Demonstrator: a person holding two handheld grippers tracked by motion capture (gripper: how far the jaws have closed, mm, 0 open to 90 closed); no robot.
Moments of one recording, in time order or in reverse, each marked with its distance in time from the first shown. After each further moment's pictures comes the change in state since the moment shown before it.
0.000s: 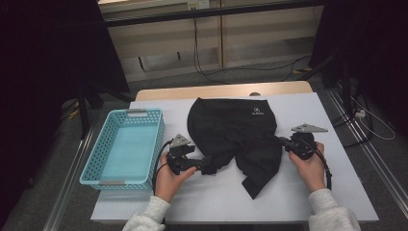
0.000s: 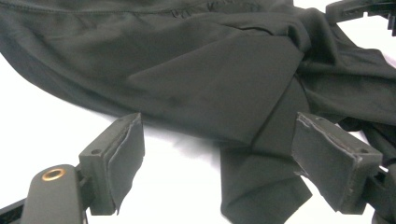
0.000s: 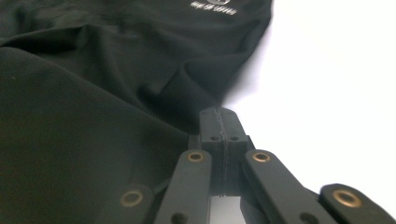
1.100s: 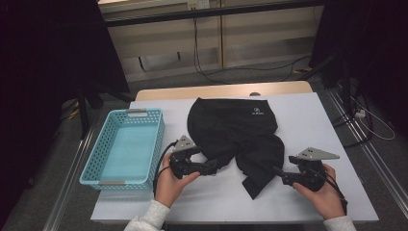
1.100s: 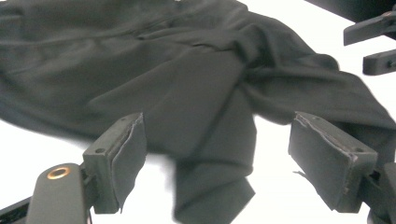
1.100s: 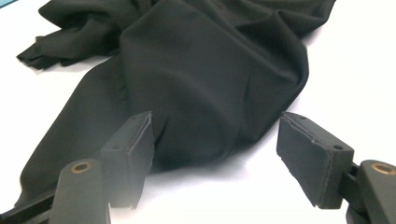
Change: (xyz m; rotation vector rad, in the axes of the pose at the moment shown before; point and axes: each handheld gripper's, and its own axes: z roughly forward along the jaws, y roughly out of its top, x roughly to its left) left arm -0.031 0.009 -0.010 -0.023 -0.062 0.101; right arm 0.040 -0.041 -0.069 0.004 0.140 -0.076
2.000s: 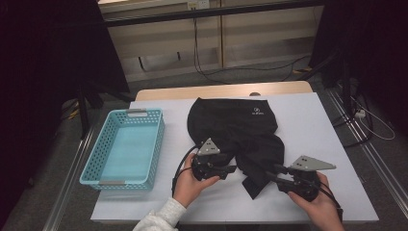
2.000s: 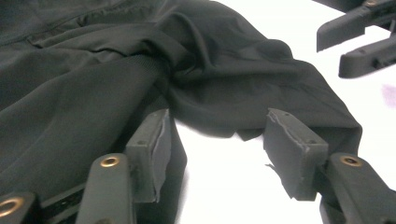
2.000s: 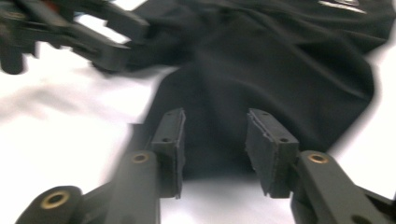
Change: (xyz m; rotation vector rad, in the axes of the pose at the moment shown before) left arm -0.029 0.006 0.043 0.058 -0.125 0.077; right arm 0.036 0.000 -0.005 -0.061 0.125 -0.053
